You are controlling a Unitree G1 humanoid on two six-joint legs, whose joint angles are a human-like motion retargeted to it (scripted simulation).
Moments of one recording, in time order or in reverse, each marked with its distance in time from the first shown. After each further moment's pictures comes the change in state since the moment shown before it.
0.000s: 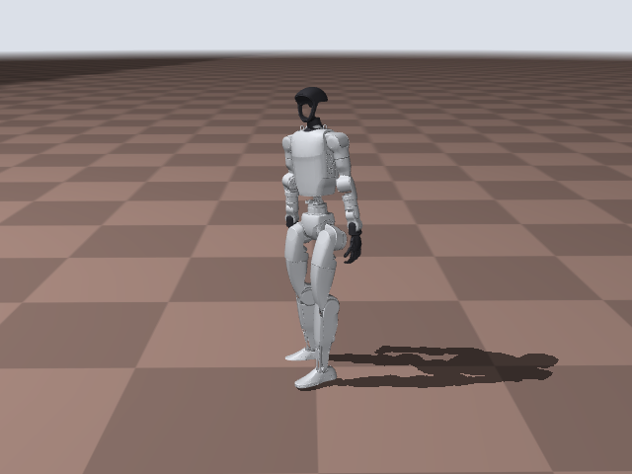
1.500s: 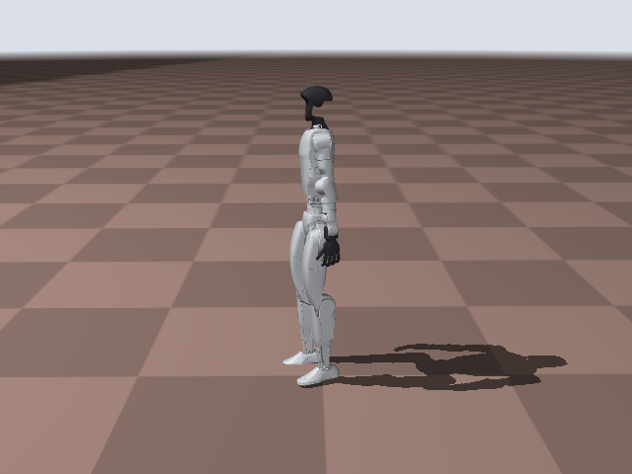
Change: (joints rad) left arm -0.017 -0.013 0.007 0.027 -0.041 0.006 0.000; right arm -0.065 0.010 0.069 0.001 -0.027 0.001 0.013; waist -0.210 -0.009 0.009; left_leg 0.130 0.092 0.350 -0.017 -0.100 0.035; right_leg -0.153 0.132 0.409 0.014 0.136 -0.094
